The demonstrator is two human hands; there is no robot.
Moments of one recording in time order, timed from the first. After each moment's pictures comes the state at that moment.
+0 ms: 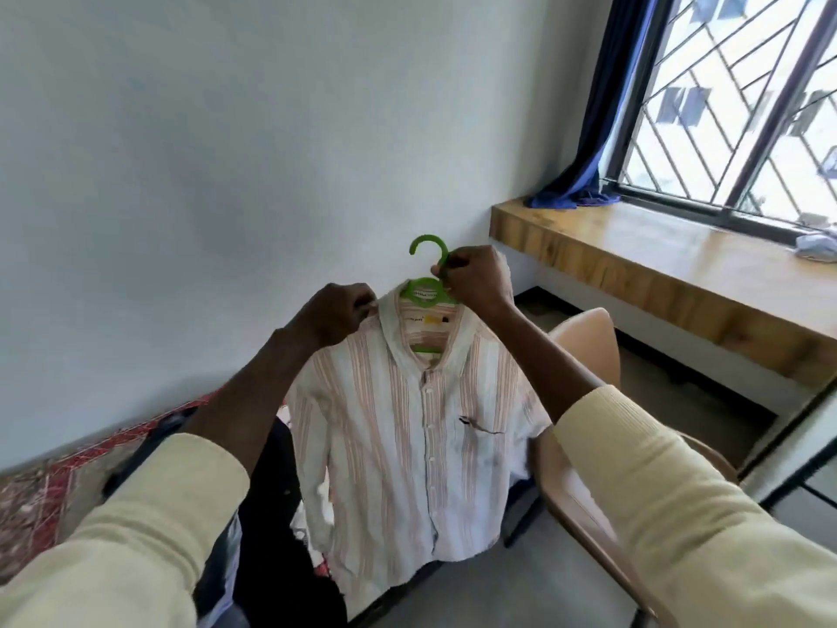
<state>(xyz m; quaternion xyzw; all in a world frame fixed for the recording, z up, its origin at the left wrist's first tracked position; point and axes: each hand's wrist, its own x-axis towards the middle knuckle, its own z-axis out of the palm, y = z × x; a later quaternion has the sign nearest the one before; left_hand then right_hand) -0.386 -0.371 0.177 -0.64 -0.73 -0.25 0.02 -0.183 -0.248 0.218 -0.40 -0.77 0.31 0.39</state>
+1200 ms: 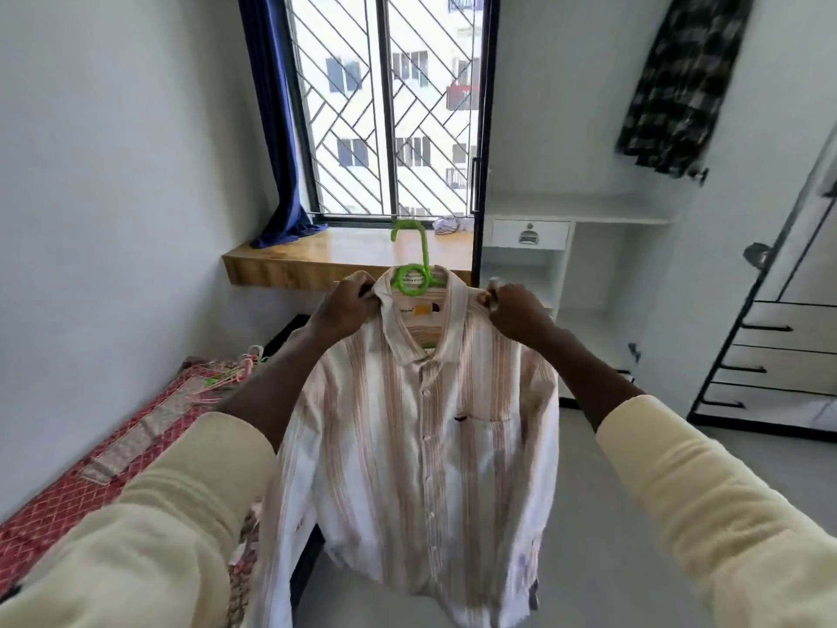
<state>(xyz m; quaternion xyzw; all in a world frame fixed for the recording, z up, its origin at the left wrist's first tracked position) -0.040 -0.430 0.234 -0.78 -0.47 -0.37 -0.16 0.239 -0.497 0.228 -0.64 -0.70 0.04 0.31</state>
